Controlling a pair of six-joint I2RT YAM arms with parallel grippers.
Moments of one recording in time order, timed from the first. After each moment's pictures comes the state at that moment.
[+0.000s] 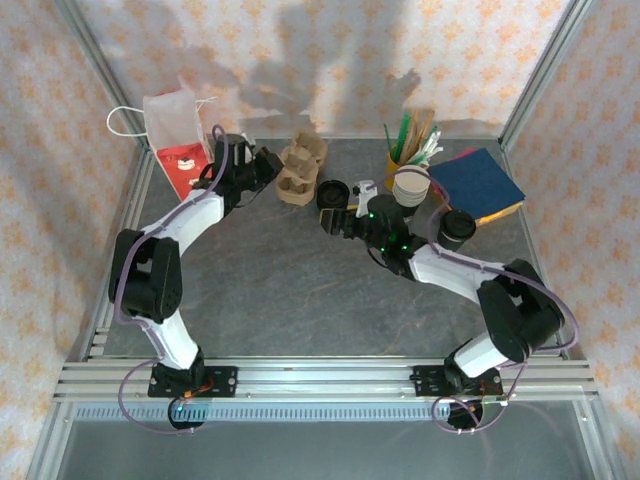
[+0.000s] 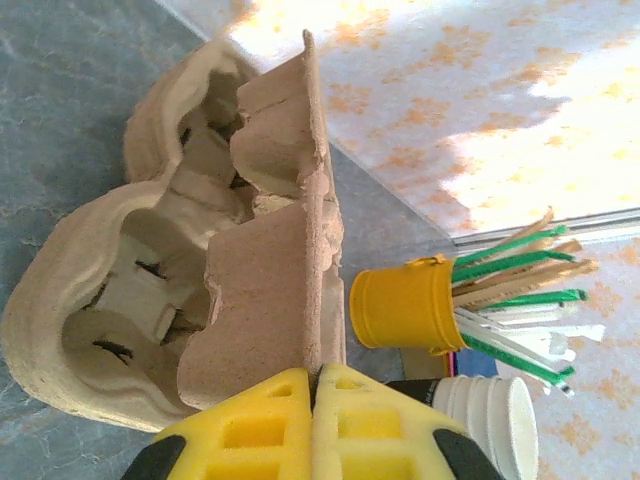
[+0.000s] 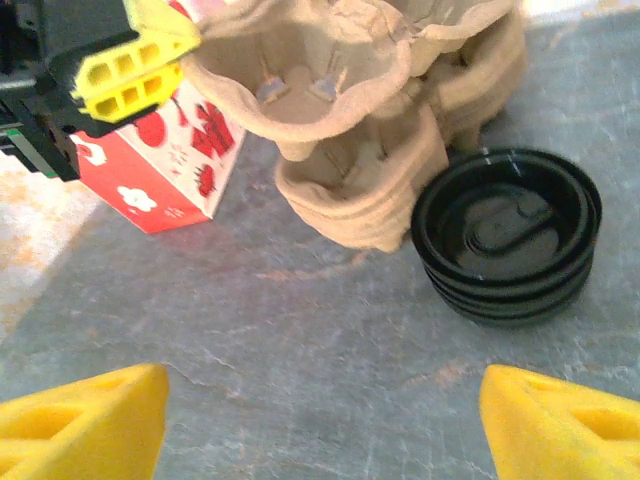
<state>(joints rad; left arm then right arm) -0.18 1.74 1.28 -0.01 0.35 -0.91 0.60 1.49 0.82 0.31 -0.11 0.45</state>
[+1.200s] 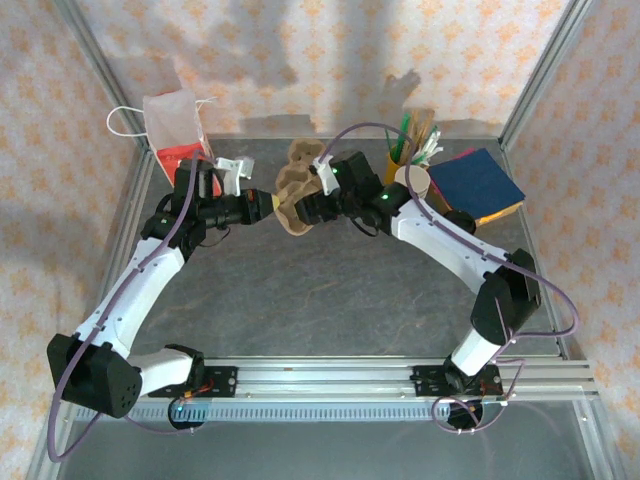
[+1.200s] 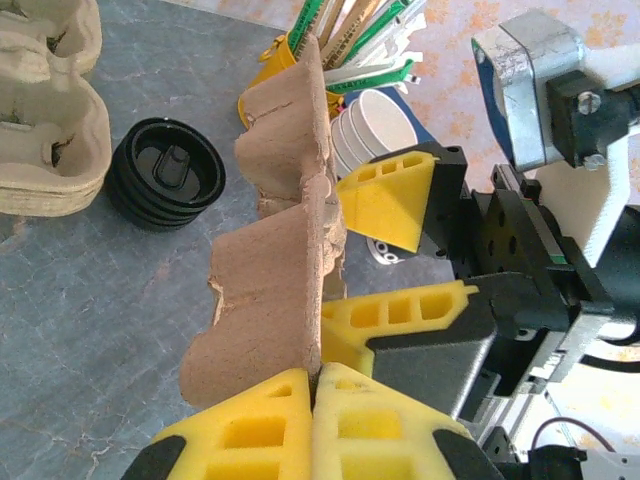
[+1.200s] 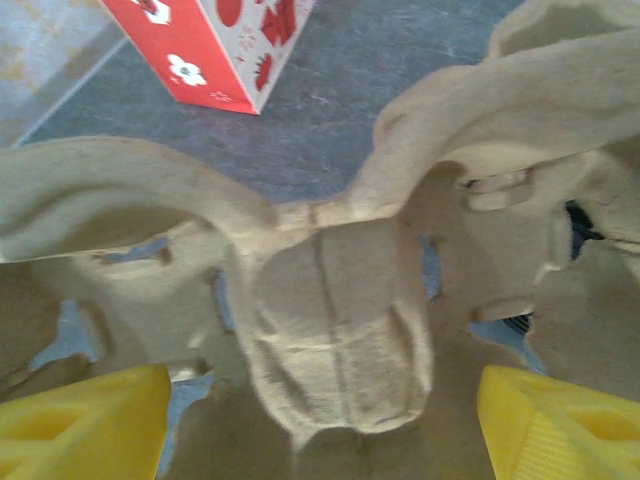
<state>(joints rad) -0.21 1.20 1.09 -0.43 0.63 -0.43 0.70 1.64 1.48 -0.53 -0.11 0.15</state>
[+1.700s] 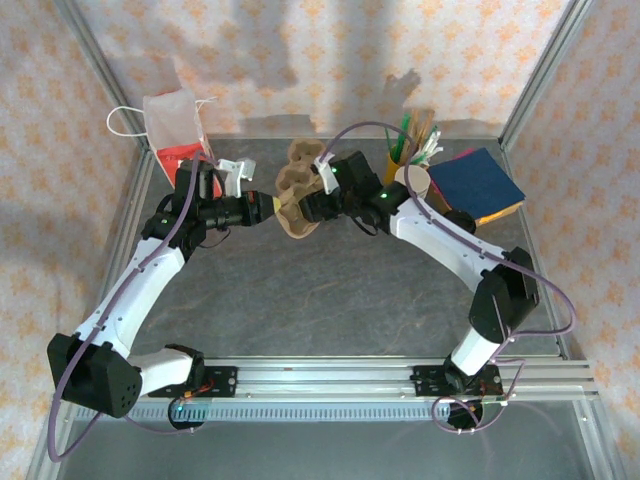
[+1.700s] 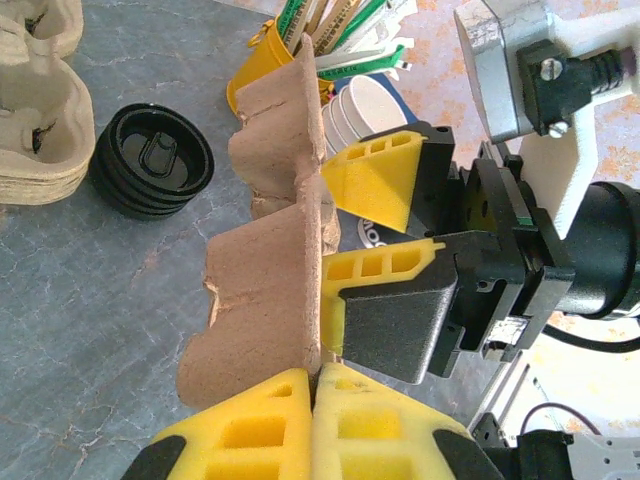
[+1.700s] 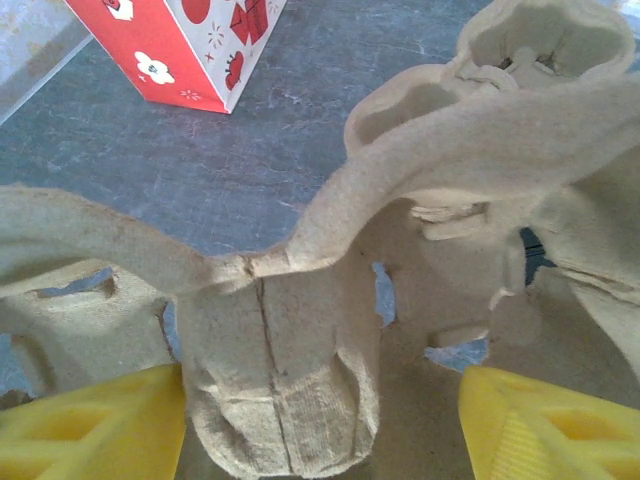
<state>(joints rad) -0.21 1.20 1.09 -0.44 0.66 -0.43 0.70 1.66 1.49 -0.53 -0.08 0.14</state>
